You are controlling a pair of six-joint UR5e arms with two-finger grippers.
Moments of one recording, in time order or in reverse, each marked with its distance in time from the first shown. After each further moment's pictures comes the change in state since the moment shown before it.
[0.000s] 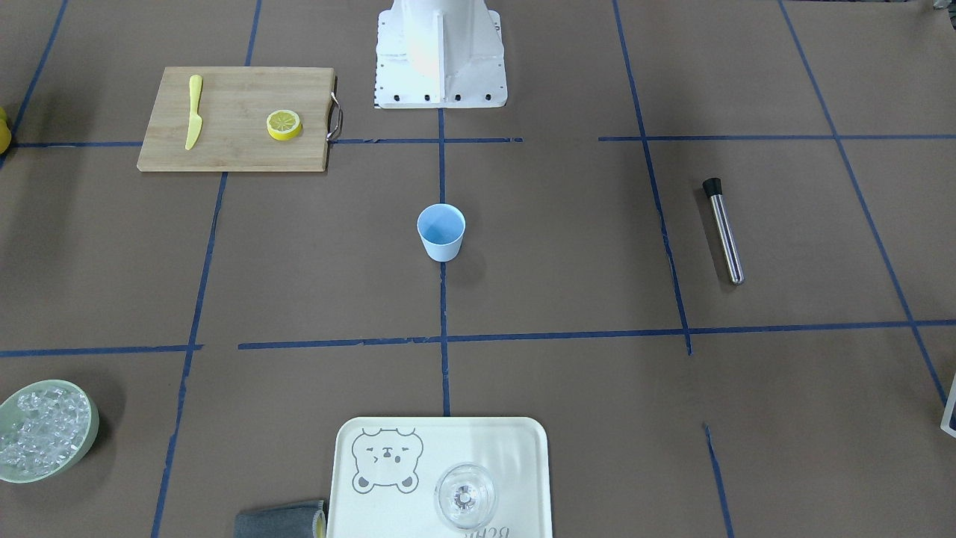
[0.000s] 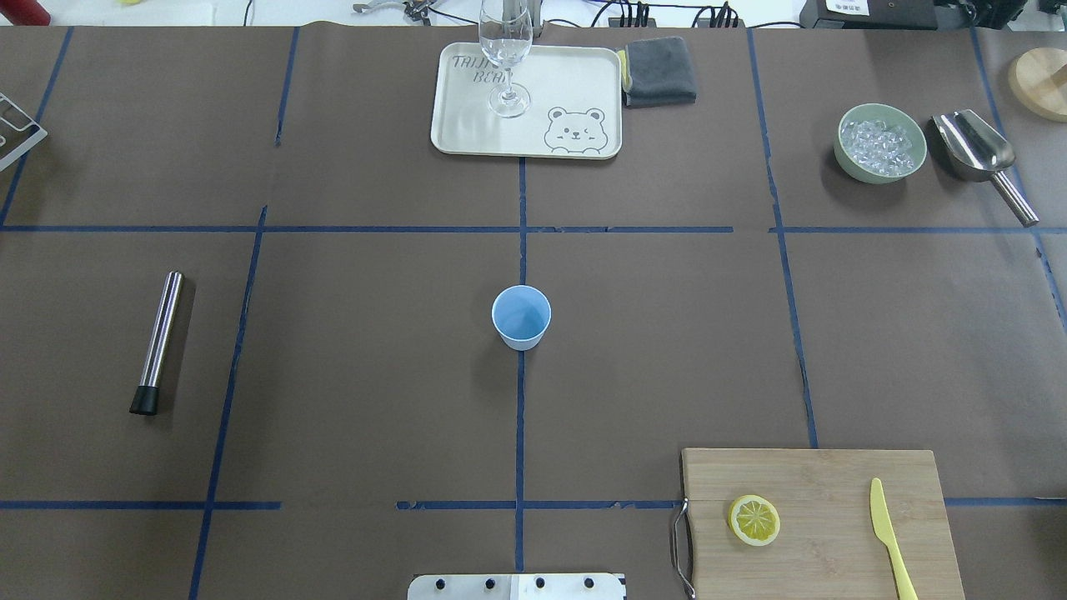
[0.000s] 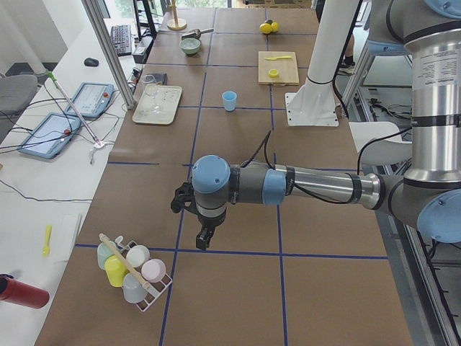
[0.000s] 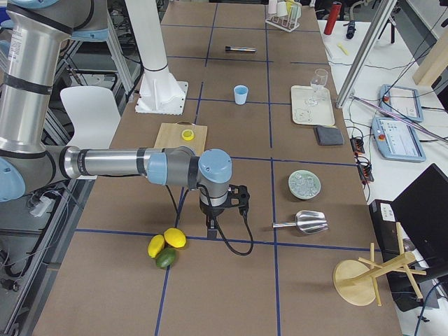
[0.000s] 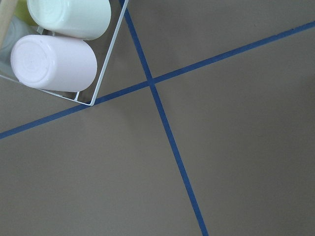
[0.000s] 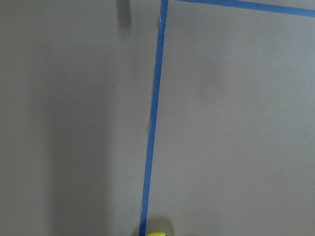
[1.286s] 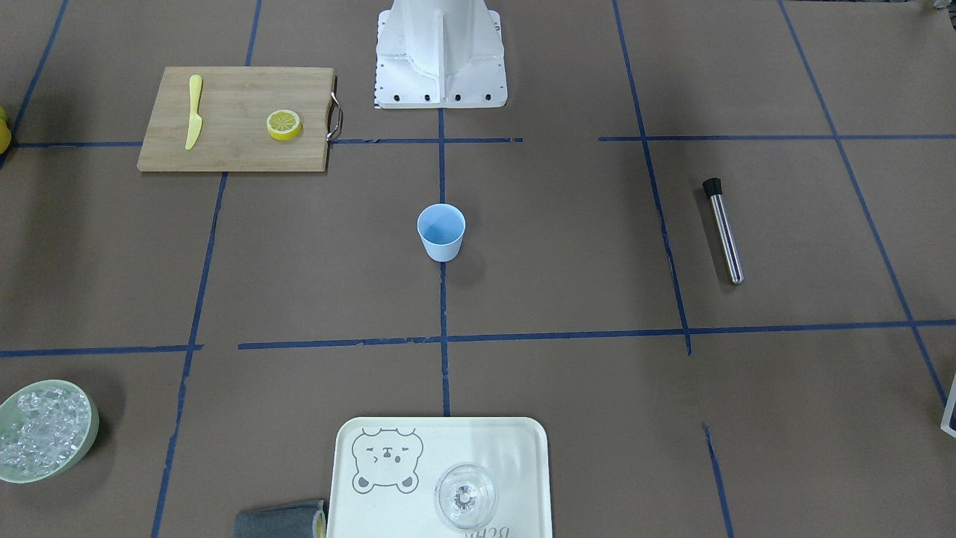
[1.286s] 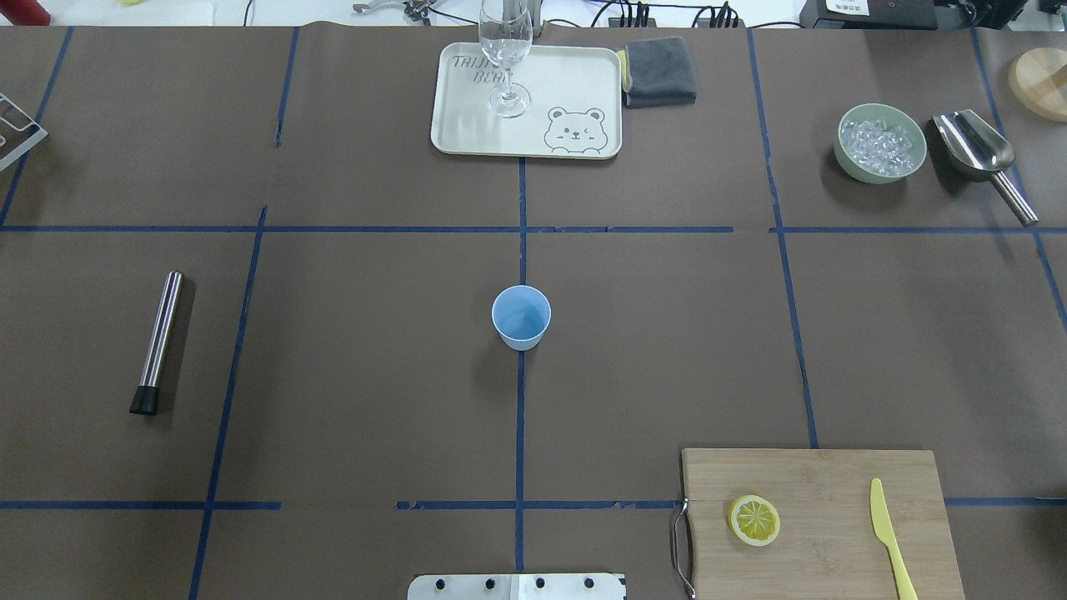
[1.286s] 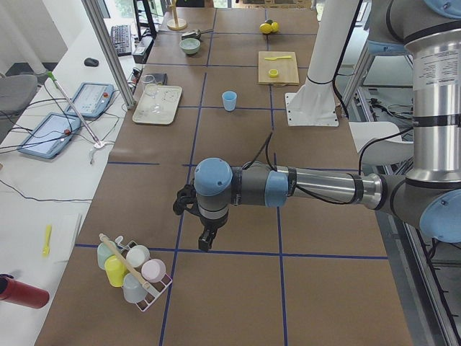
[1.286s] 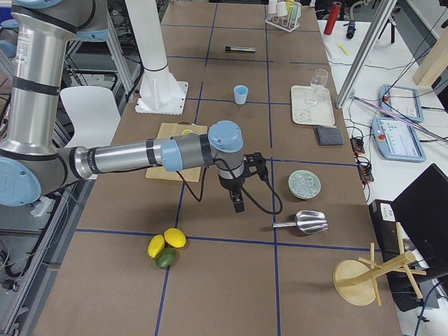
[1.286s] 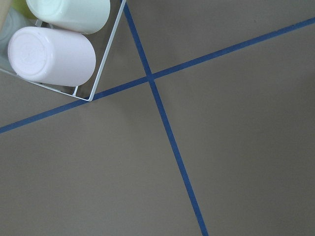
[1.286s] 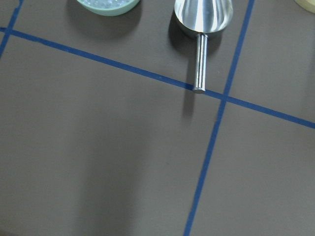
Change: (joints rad) left arm 0.000 0.012 -0.001 -0.003 -0.008 0.001; right arm -0.083 0.072 0.049 0.220 0.047 0.056
